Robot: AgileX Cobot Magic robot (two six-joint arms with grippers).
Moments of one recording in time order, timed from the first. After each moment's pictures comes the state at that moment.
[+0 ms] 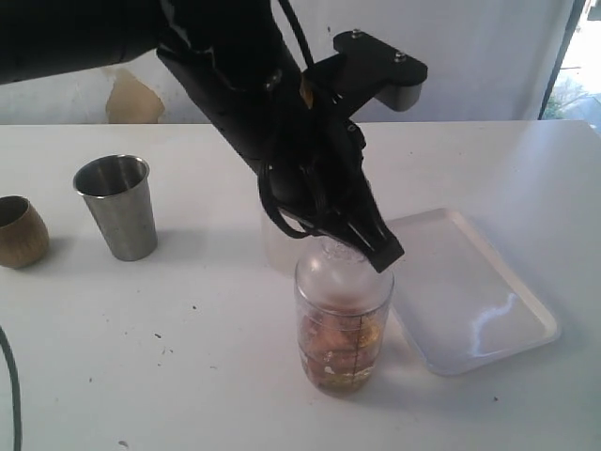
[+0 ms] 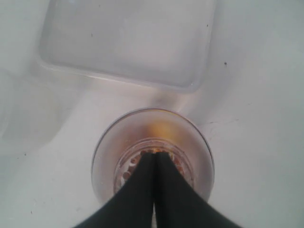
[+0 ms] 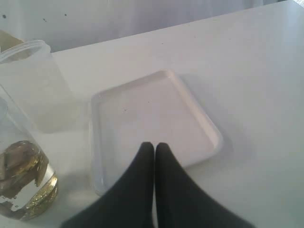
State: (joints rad) left arm -0.92 1.75 -1.58 -0.13 1.00 0.25; right arm 0.03 0.00 0.00 0.04 0.35 0.24
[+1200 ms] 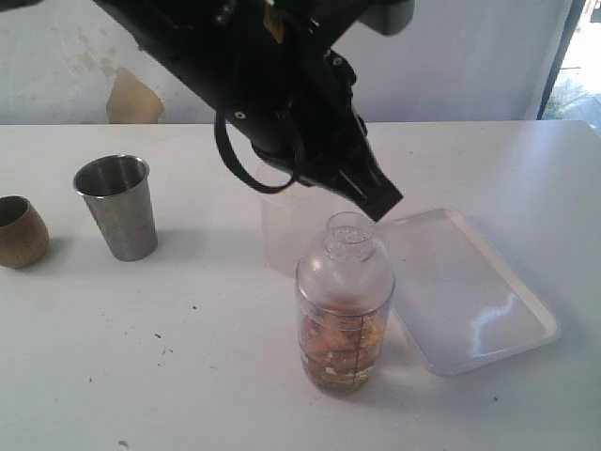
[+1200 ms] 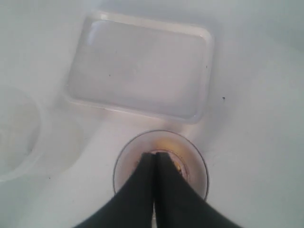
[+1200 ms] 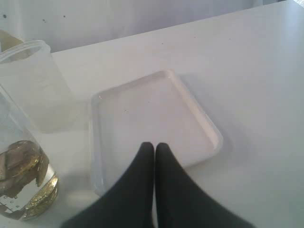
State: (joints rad) left arm -0.92 1.64 -1.58 -0.12 0.93 0.24; right arm 0.03 0.00 0.00 0.04 0.35 0.24
